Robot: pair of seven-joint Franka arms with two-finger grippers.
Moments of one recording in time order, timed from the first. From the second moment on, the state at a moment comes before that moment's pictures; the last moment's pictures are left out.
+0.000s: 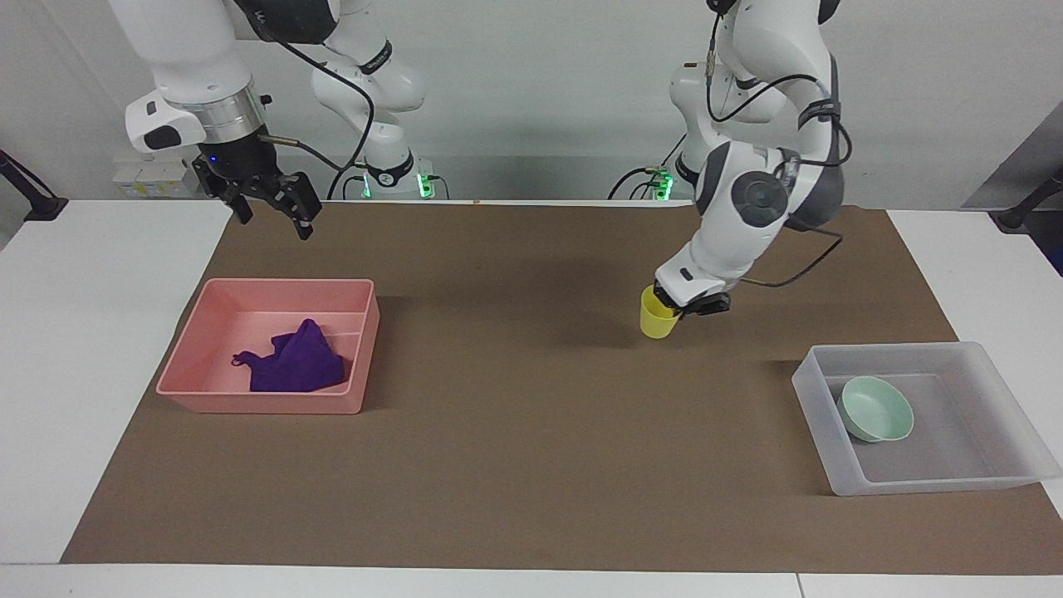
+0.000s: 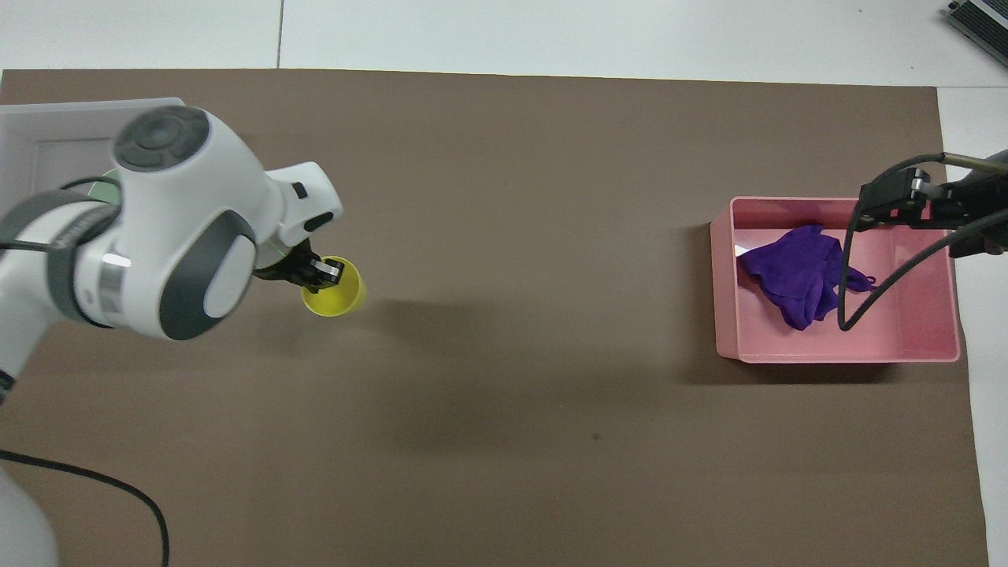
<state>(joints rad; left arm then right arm) -0.31 0.21 0.03 -1.72 -0.07 1.78 0.02 -0.06 0.05 0.09 -1.45 -0.05 1.53 0.33</state>
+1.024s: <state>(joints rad) 0.10 0.41 0.03 -1.48 0.07 2.05 0.45 -0.03 0.02 0.10 -1.50 -0.05 1.53 0.30</state>
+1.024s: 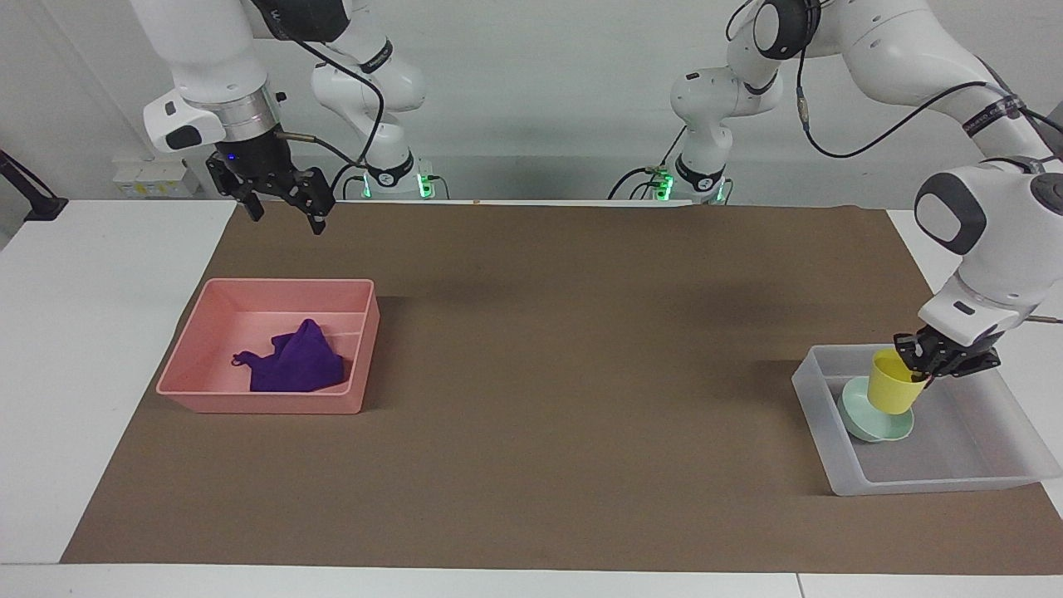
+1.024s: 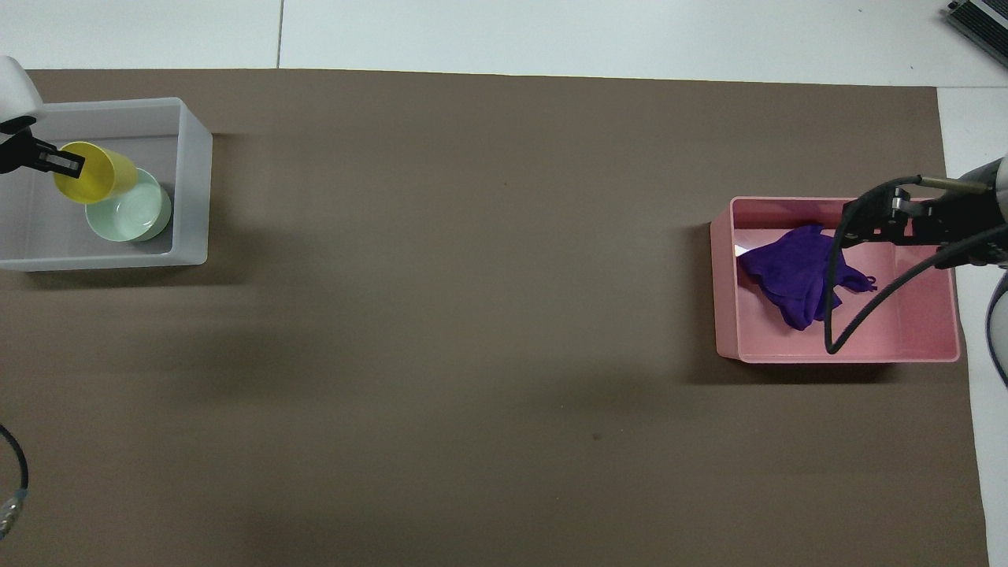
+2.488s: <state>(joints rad) 0.11 0.41 0.00 -1.42 0.03 1.88 0.44 0.00 0.00 0.06 -1.55 -0.04 1.55 0.30</state>
